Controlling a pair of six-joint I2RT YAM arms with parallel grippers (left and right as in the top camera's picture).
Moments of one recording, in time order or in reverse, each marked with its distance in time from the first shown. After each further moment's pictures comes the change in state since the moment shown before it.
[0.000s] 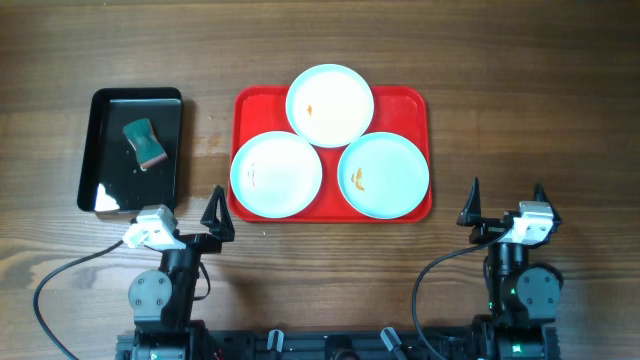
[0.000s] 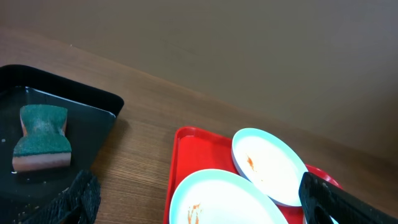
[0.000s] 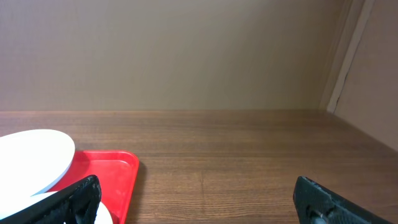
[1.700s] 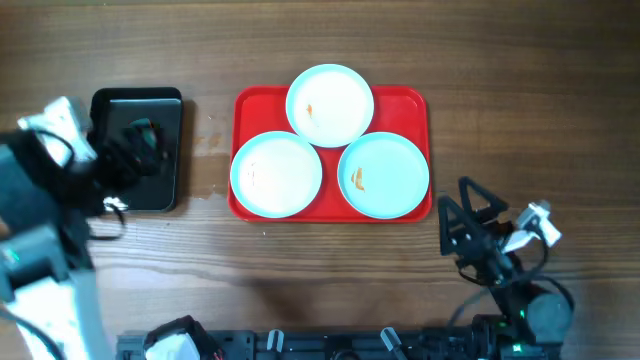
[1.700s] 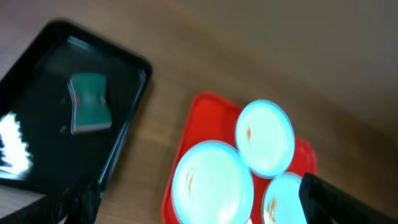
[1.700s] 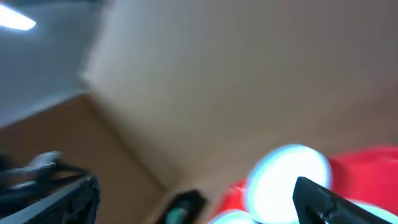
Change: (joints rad) left arm 0.389 1.017 1.187 -0.858 0.360 0.159; right arm -0.002 0.017 0.005 0.332 -0.625 0.969
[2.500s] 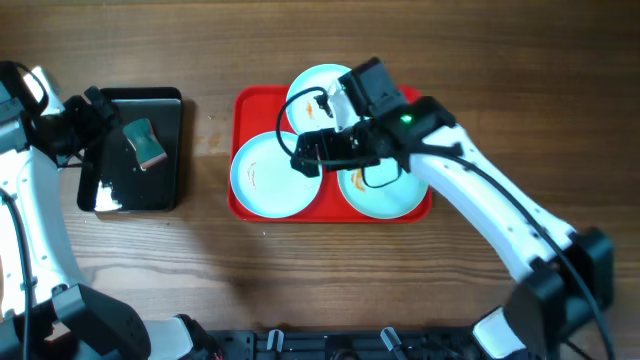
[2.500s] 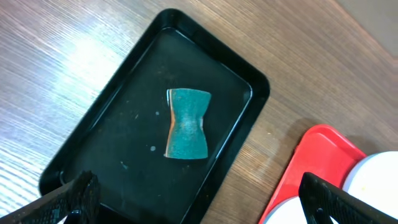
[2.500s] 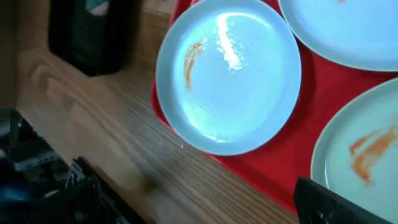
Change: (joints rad) left arm 0.085 0.522 0.194 0.058 -0.232 0.040; right arm 0.579 1.700 1.430 -1.186 0.064 -0.543
